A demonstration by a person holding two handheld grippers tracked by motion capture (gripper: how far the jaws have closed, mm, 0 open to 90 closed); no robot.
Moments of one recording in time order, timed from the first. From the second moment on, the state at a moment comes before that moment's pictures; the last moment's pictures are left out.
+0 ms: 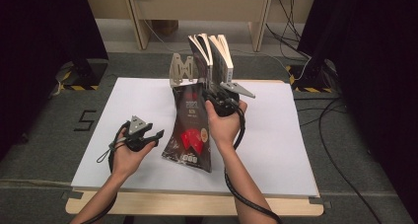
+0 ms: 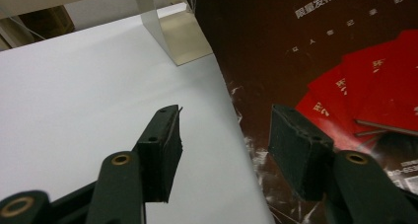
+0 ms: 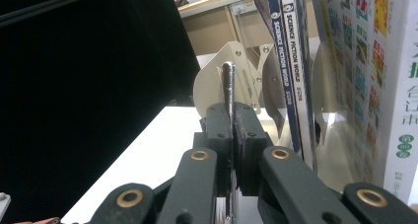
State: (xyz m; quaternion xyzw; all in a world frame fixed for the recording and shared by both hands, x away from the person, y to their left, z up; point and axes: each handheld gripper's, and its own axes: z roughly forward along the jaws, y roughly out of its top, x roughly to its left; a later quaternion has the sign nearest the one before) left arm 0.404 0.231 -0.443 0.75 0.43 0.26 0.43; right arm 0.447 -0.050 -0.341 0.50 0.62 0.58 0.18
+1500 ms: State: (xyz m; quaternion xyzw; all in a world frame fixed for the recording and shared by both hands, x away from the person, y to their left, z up) left arm 0.419 0.208 -0.419 0.76 0.40 0.26 0.44; right arm 0.469 -0.036 -0.329 0.49 0.61 0.58 0.21
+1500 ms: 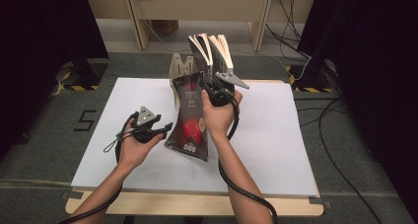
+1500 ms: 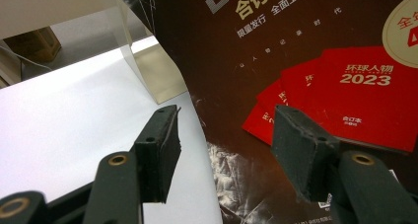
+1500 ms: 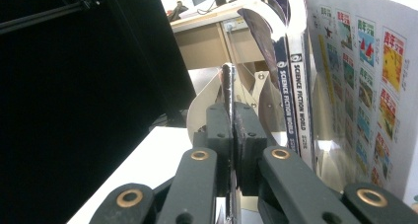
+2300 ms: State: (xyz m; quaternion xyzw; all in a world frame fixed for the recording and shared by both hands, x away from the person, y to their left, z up) left arm 0.431 0.195 -0.385 0.75 0.38 0.25 0.47; right arm 0.480 -0.024 -0.318 0.49 0.61 0.59 0.22
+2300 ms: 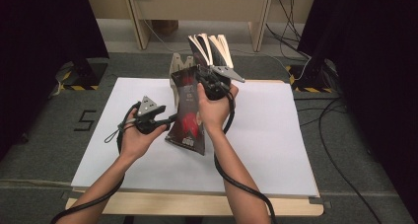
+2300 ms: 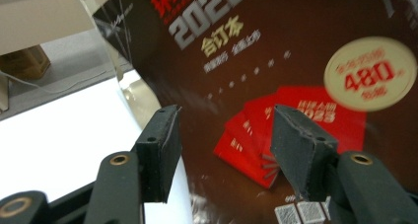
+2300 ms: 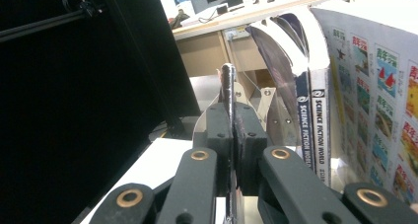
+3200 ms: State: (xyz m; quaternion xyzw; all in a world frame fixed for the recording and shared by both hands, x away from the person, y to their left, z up) left arm 0.447 0.151 -0.352 0.74 0.37 0.21 0.52; right arm 0.476 -0.021 -0.333 0.49 0.61 0.58 0.21
